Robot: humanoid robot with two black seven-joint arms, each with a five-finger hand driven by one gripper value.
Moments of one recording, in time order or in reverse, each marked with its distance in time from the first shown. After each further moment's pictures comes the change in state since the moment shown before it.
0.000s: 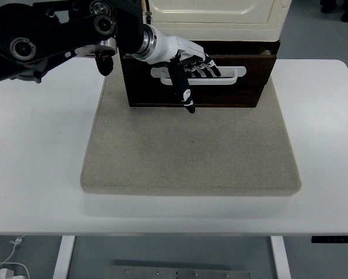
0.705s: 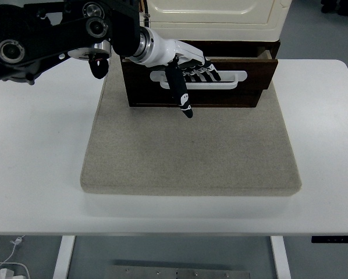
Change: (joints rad) left arm 0.000 0.037 -0.001 -0.065 -0.002 -0.002 0.000; right arm -0.001 0.000 0.000 0.000 0.000 0.000 0.000
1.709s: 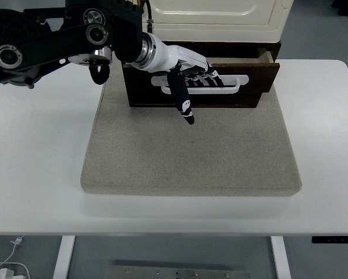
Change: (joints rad) left arm 0.003 0.006 0.005 -0.047 0.000 0.001 0.003; right arm 0.000 0.000 0.000 0.000 0.000 0.000 0.000
